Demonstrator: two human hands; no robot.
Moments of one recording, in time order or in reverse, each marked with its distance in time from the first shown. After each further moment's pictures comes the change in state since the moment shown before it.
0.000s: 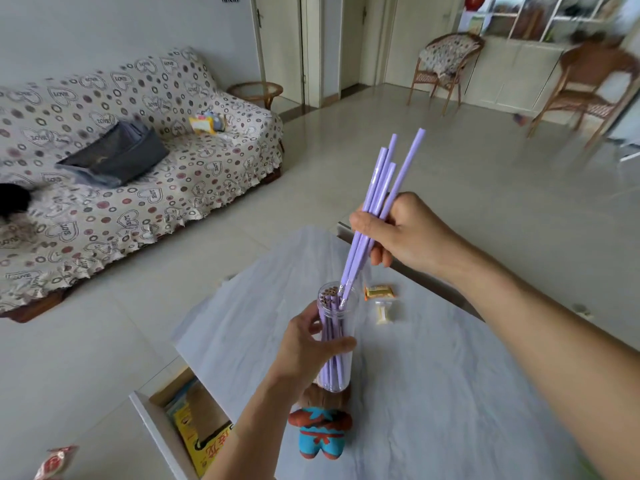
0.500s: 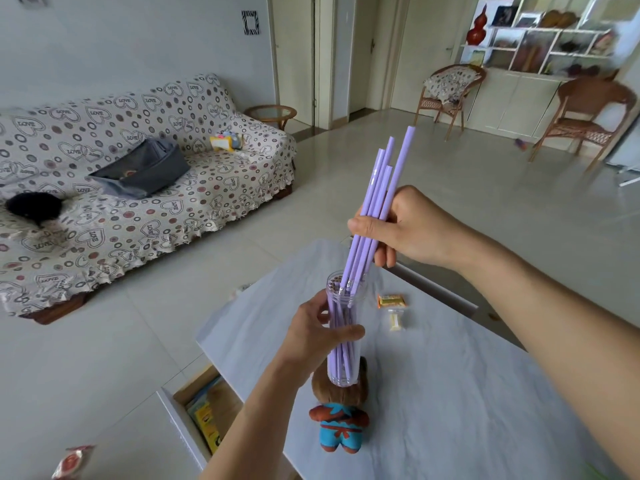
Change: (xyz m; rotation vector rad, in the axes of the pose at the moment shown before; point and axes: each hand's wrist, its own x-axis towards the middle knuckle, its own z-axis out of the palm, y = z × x) left_hand -0.042 0.028 -0.052 0.022 -0.036 0.055; right_hand -0.026 -0.082 0.021 -0.101 -0.129 -0.104
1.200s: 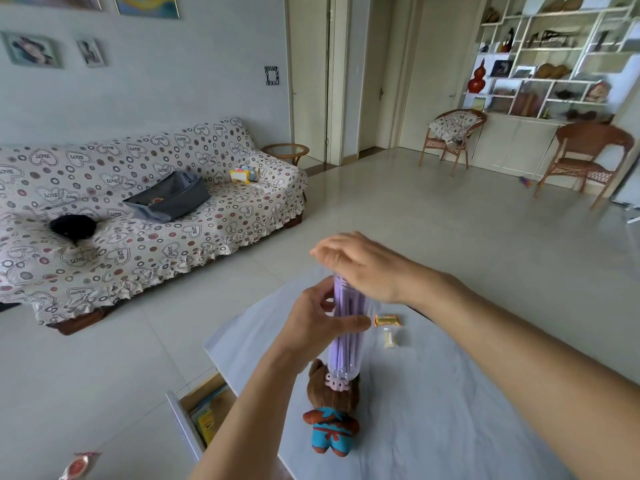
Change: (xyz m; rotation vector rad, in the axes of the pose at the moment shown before) left_hand -0.076 0.074 0.017 0.006 0.046 0.244; right_hand -0.072 -0.049 0.015 -0.387 -0.159 -0.112
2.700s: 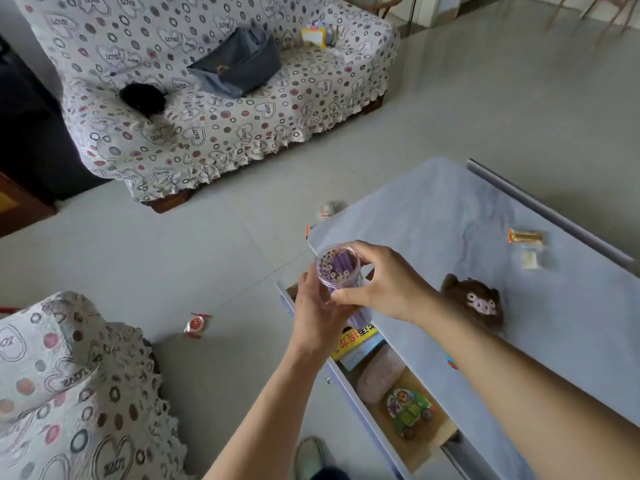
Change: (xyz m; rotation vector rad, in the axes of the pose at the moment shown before) left_hand -0.083 -0.248 -0.207 -0.110 0.422 -0.255; right_hand 0.149 -0.079 0.317 0.525 -0.129 0.177
